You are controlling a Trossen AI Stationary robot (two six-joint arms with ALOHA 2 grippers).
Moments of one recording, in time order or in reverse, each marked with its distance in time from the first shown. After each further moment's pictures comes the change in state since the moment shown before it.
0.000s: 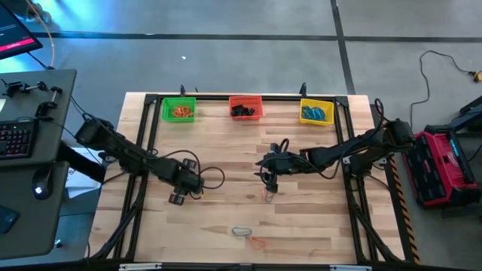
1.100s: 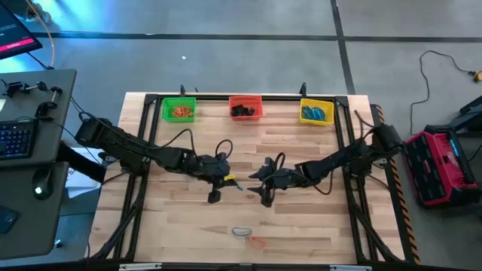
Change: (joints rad) left arm 0.135 -0.019 0.146 0.718 0.080 -0.115; right arm 0.127 0.155 0.000 0.250 0.063 0.129
